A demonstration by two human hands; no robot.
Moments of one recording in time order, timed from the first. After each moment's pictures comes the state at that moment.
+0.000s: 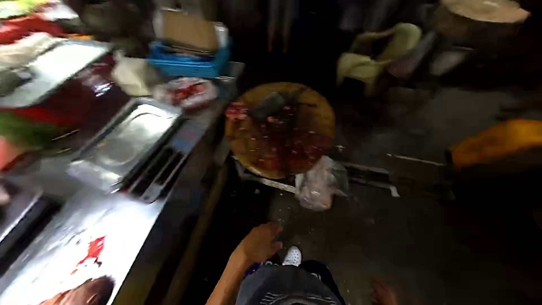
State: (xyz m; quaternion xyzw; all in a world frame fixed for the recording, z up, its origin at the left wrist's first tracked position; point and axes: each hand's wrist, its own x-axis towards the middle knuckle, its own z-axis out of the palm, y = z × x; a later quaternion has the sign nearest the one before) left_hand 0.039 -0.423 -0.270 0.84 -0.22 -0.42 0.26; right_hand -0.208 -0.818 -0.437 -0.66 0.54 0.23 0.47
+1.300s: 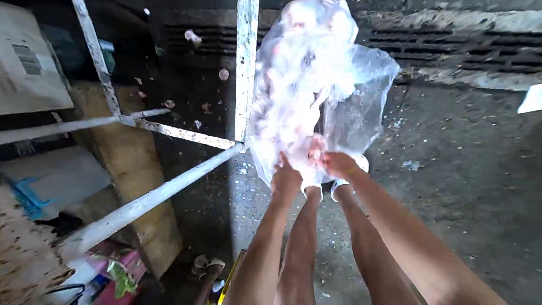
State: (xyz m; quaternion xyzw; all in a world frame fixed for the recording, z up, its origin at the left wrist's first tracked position) left_hand 0.200 -0.837 -0.857 0.78 0.19 -0.59 0.04; right_hand 0.166 -1.010 -0.965 -0.72 0.03 0.64 0.27
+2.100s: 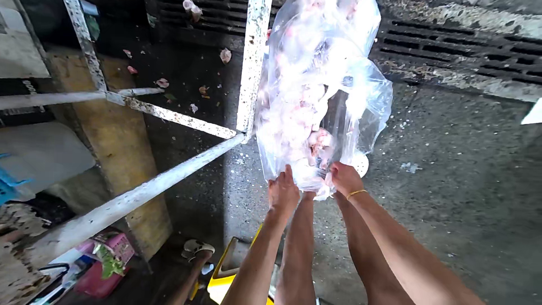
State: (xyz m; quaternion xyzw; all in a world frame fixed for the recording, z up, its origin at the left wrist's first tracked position) left_hand 0.153 -0.815 -0.846 0.80 0.11 -0.59 0.06; right_hand 0.141 -1.004 -0.927 -0.73 0.13 0.62 0.24
